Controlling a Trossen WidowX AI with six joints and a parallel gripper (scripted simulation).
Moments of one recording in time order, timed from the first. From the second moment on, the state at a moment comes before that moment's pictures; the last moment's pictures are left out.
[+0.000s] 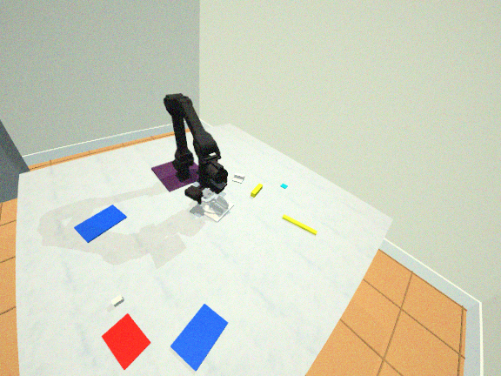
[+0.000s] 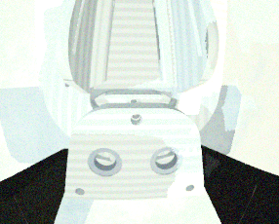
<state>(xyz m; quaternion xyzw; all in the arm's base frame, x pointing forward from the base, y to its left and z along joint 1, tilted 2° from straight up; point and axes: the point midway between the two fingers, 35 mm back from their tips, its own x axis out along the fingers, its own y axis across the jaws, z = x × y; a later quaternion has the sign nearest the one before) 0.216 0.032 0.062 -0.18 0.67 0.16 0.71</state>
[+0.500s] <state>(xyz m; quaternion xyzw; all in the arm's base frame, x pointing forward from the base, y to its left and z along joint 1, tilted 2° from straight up) 0.216 0.032 0.059 -0.18 0.67 0.16 0.71</state>
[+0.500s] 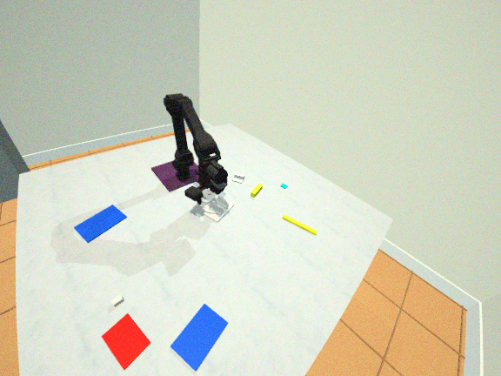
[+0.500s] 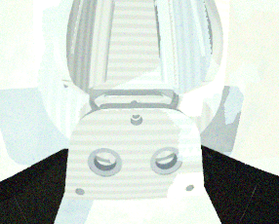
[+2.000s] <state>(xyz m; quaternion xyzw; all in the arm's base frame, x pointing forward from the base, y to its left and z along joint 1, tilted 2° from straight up) 0.216 0.032 0.050 -0.18 0.66 0.16 0.71</state>
